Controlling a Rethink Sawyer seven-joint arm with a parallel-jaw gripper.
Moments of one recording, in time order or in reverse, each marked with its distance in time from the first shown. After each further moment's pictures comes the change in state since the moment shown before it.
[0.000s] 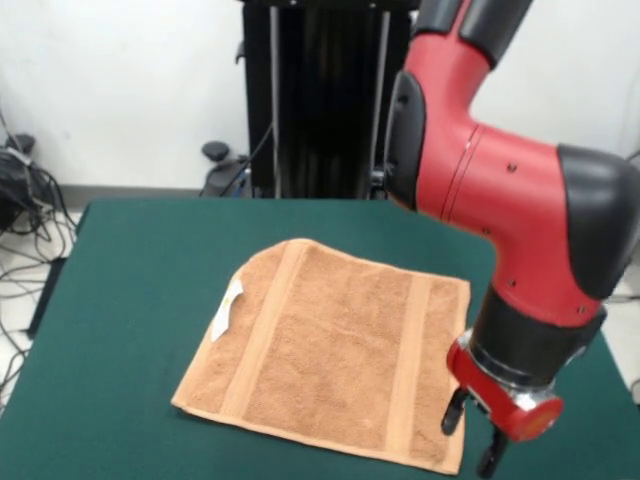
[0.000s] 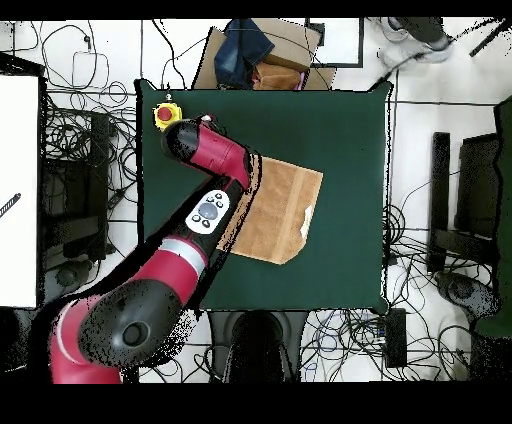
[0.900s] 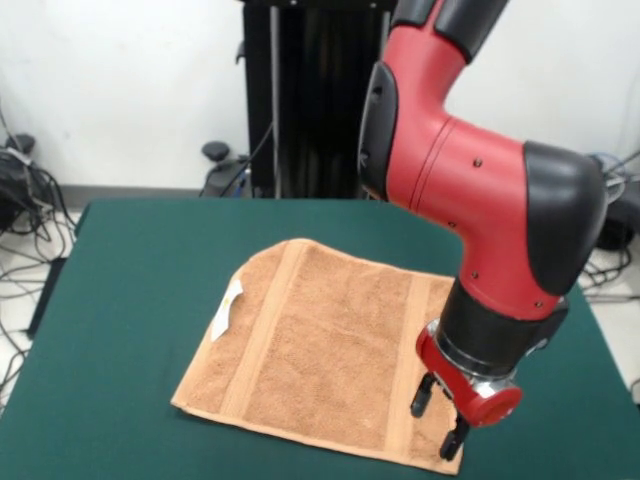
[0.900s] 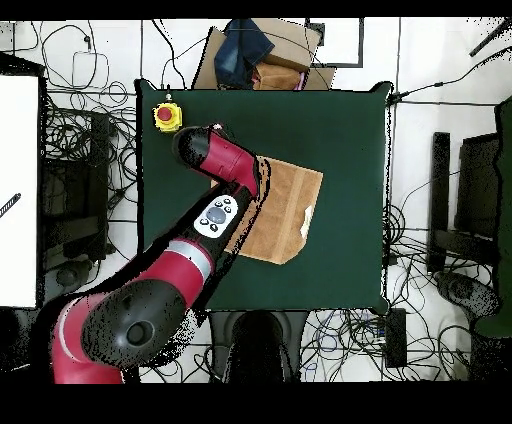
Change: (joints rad) arm -0.014 0.006 0.010 0.047 -0.008 0.000 0.000
